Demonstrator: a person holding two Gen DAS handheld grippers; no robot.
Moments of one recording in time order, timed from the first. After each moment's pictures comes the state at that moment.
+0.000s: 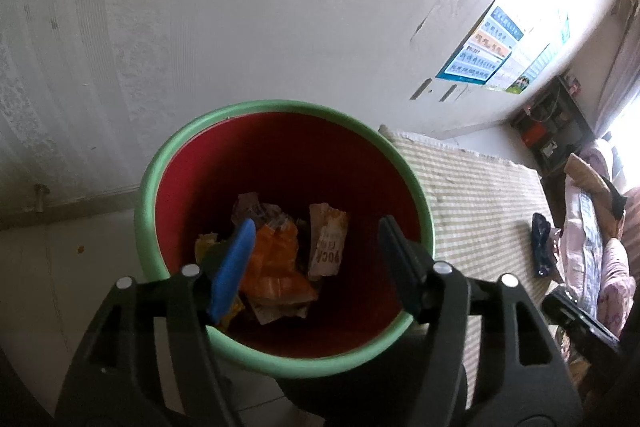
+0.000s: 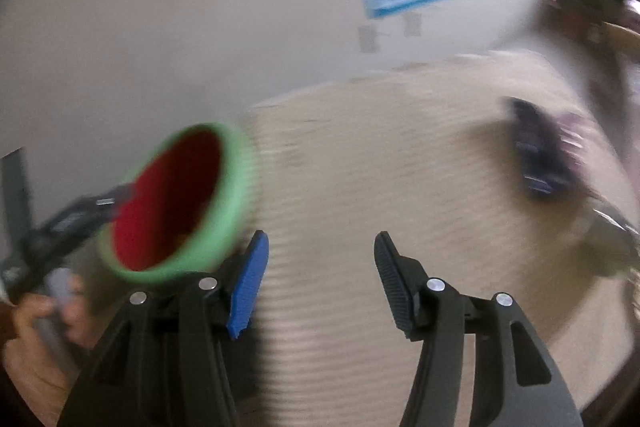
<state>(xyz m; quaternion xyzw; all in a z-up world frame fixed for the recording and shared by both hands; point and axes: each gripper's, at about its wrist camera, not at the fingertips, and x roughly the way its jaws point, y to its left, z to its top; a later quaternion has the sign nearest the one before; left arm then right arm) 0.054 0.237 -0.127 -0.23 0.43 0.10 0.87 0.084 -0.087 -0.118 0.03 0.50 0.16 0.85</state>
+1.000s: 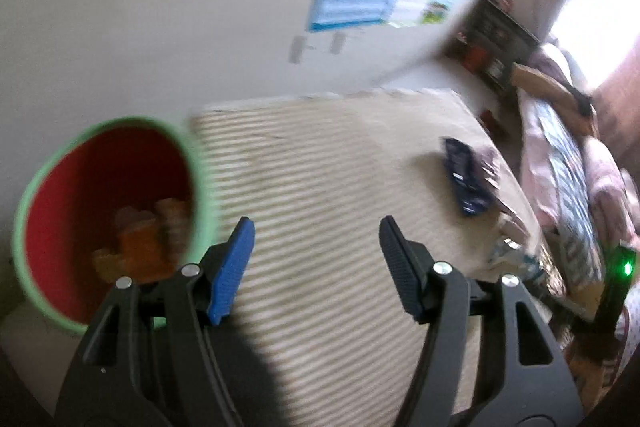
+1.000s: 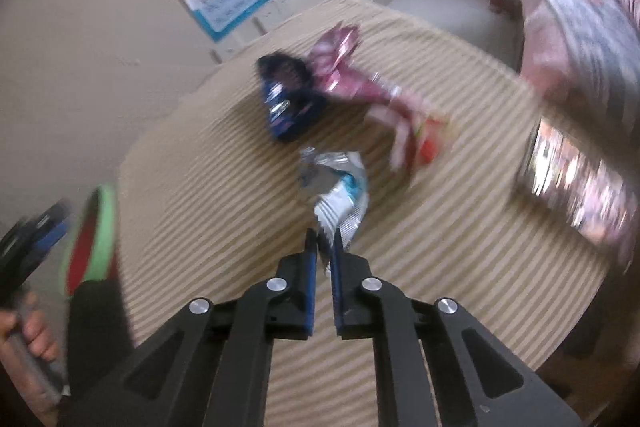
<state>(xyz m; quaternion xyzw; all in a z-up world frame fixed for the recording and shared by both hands) 0.109 0.036 -0.100 -0.11 0.45 -0.05 0.88 0.040 -0.293 -0.160 0.18 0.51 0.07 0.84</state>
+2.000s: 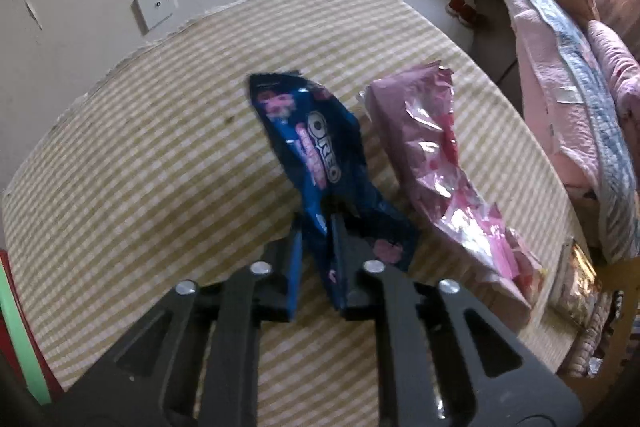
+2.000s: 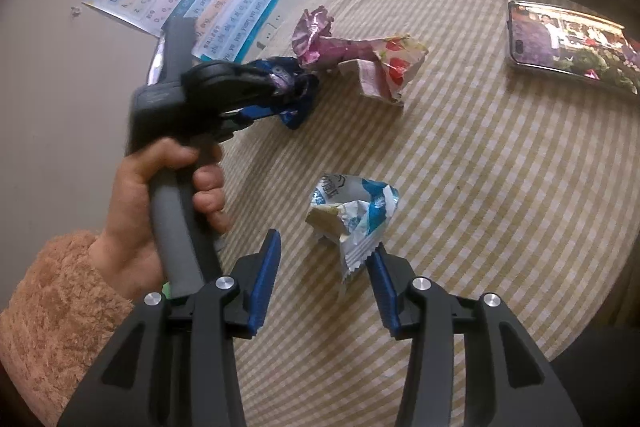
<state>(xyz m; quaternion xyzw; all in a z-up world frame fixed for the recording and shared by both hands) 0.250 -0.176 -0.194 0.01 0.56 -0.11 0.82 0.016 -0.333 -0.179 0.37 0.48 0.10 0.79</state>
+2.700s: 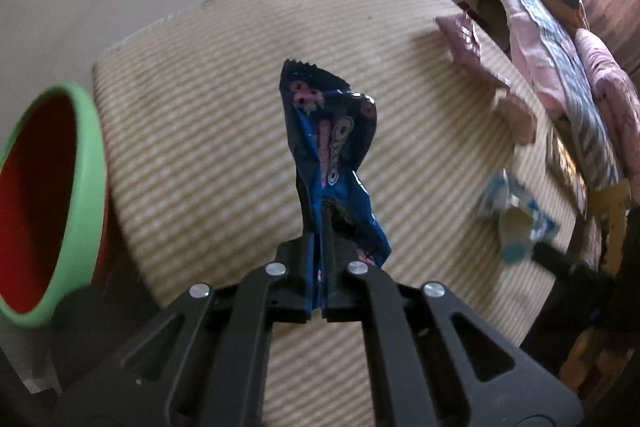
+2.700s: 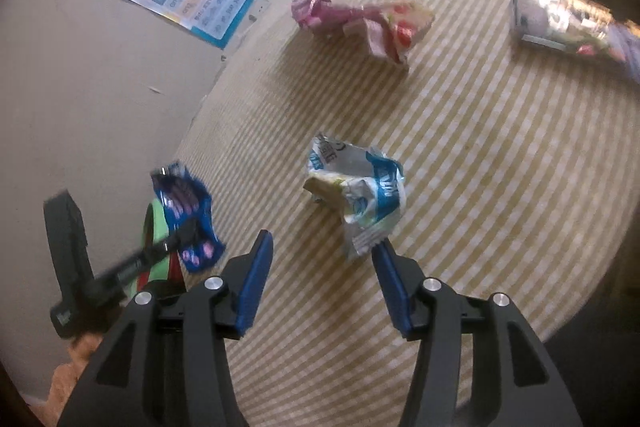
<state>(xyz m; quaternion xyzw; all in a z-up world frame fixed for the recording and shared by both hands) 0.102 -0.035 -0.166 -0.02 0.57 -0.10 0.82 0.013 -0.311 -0.174 0.34 0.51 0.09 0.78</state>
